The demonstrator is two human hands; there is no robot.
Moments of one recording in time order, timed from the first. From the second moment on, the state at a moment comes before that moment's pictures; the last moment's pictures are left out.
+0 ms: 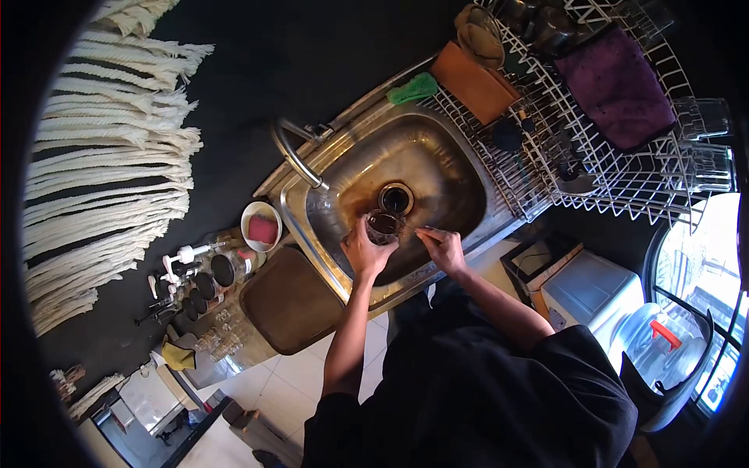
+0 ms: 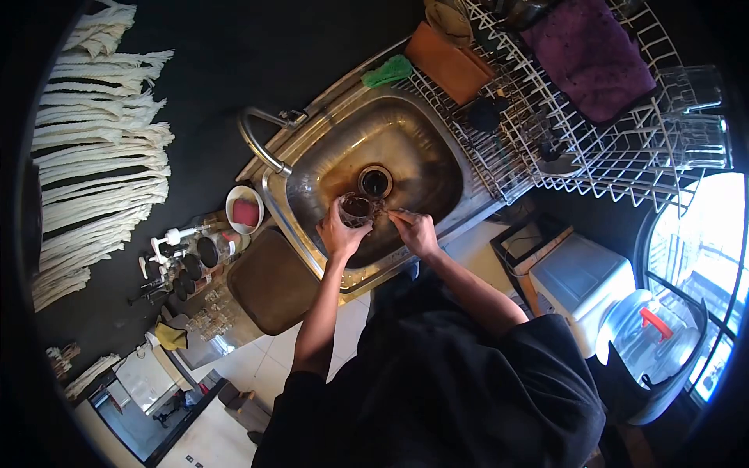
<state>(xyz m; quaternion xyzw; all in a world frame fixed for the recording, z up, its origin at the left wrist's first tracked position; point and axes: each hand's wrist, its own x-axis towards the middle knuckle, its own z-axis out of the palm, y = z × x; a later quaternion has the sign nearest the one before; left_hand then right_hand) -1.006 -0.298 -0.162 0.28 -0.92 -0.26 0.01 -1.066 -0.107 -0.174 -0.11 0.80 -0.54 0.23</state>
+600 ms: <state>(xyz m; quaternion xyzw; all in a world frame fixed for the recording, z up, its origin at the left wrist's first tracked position) -1.018 -0.300 -0.160 0.29 -0.92 -0.24 -0.03 -1.066 -0.111 -0.186 -0.13 0.80 -0.56 0.18</state>
